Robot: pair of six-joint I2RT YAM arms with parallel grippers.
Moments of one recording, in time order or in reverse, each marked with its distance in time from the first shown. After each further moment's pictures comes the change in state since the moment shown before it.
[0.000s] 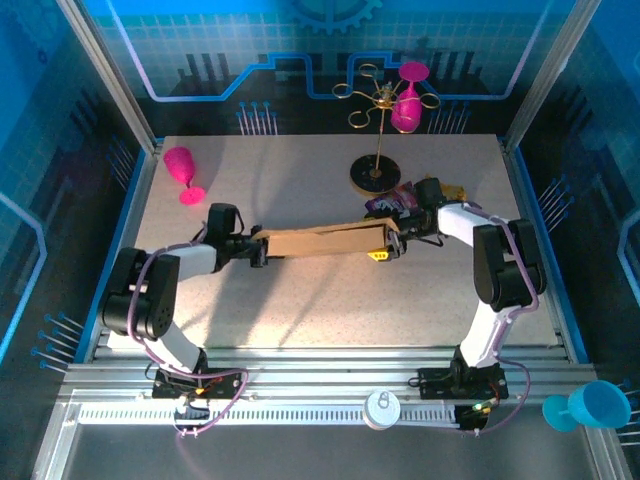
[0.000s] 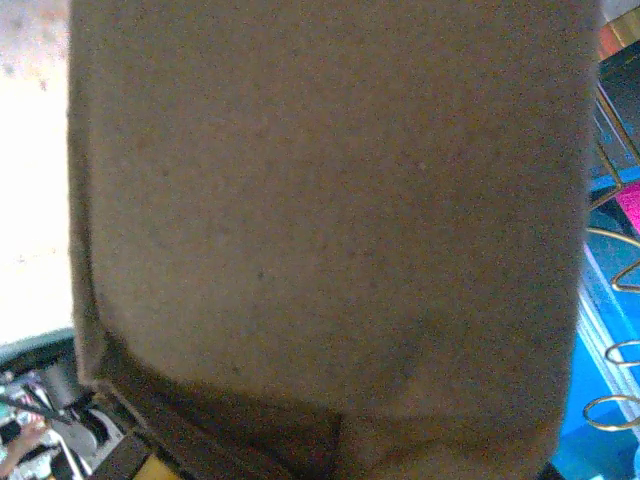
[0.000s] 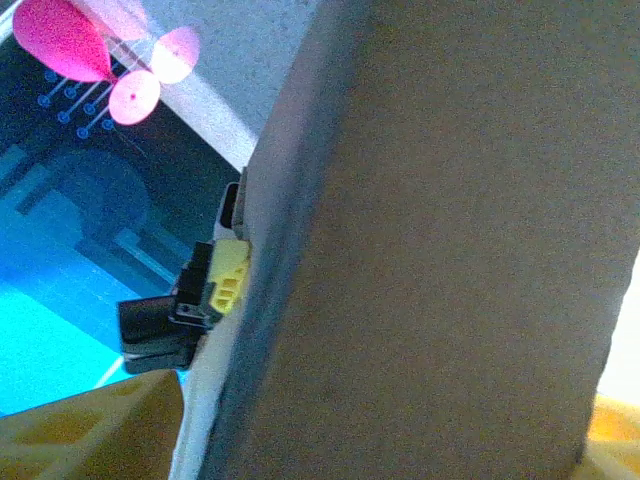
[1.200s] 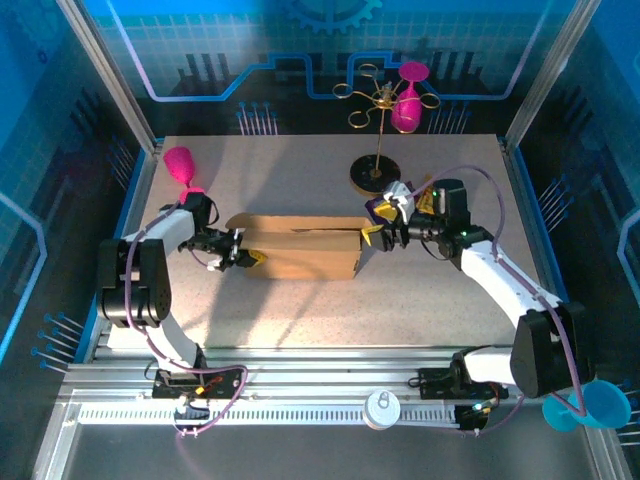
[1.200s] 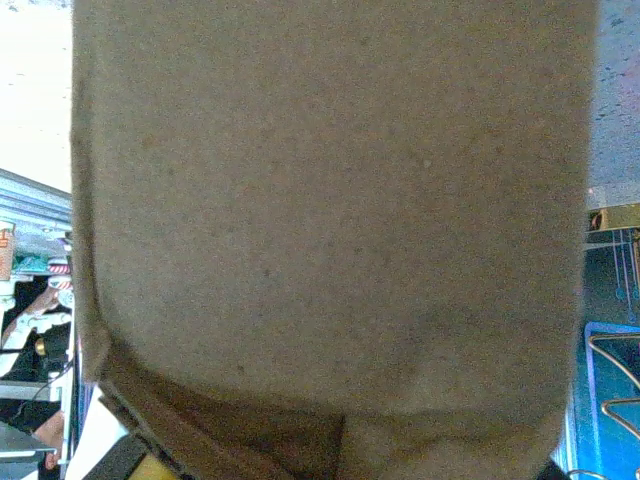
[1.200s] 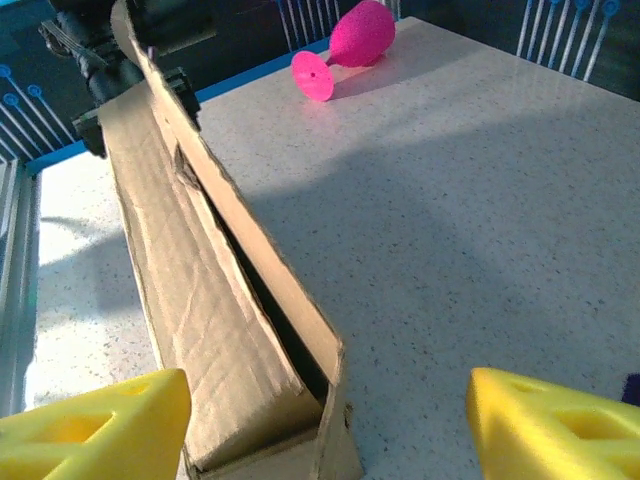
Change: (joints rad) left arm 0.200 0.082 0.308 -0.976 0.069 0.341; right arm 0.092 -0.515 -0.246 0.362 0.264 -1.406
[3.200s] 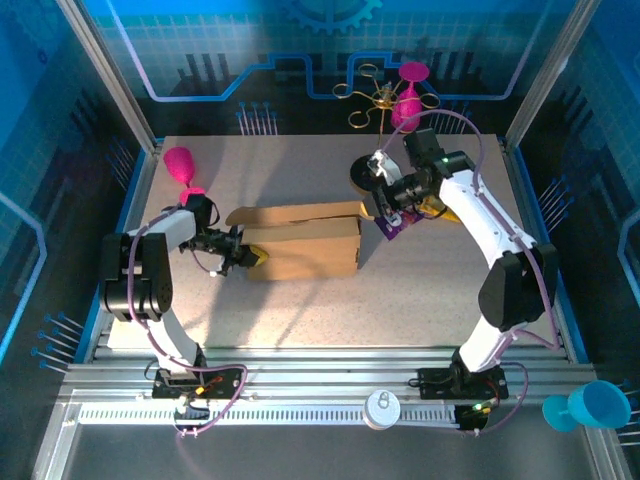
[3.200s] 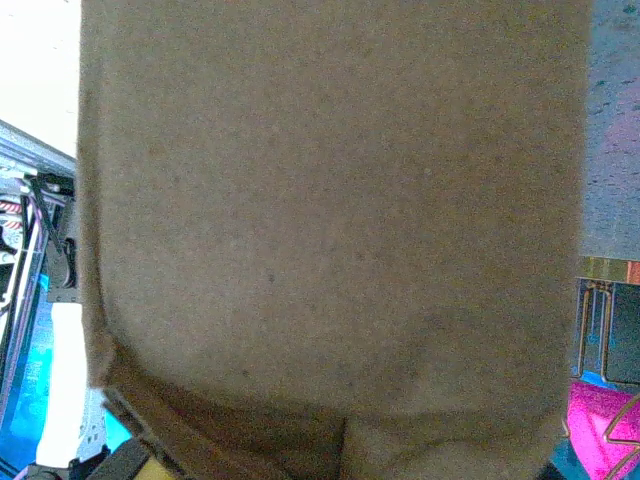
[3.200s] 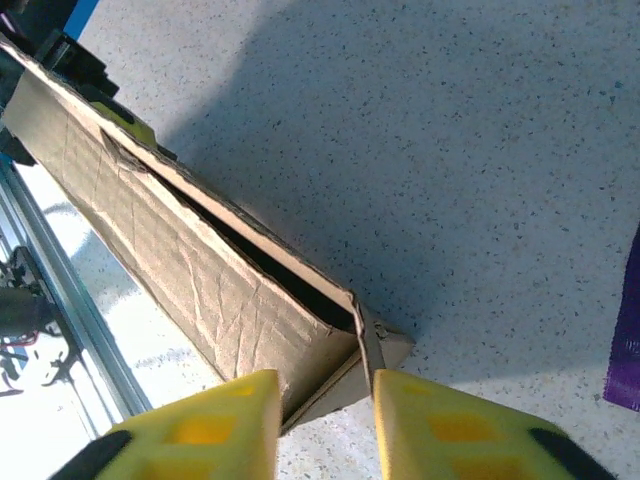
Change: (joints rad) left arm 0.009 0.048 -0.008 0.060 0.035 -0.209; right arm 0.044 0.402 0.726 -0.853 0.206 0.136
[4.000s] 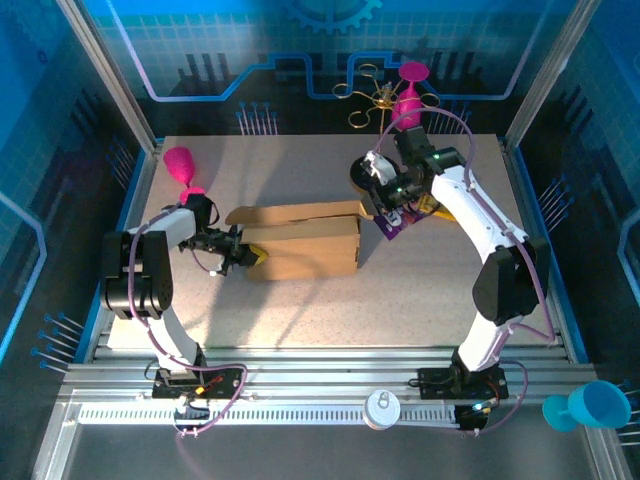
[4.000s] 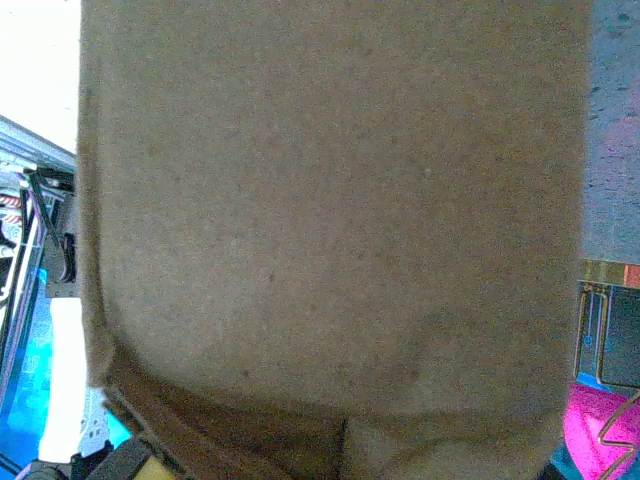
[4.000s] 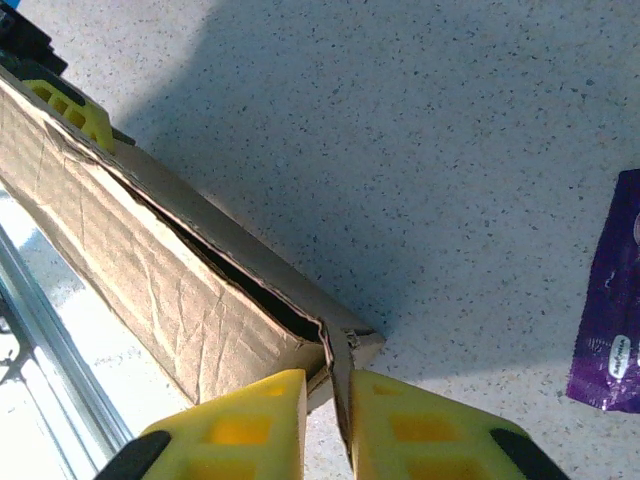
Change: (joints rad) left arm 0.005 0.014 0.014 -0.015 0.004 0.005; right arm 0.035 0.046 0.051 -0.029 0.093 -0.019
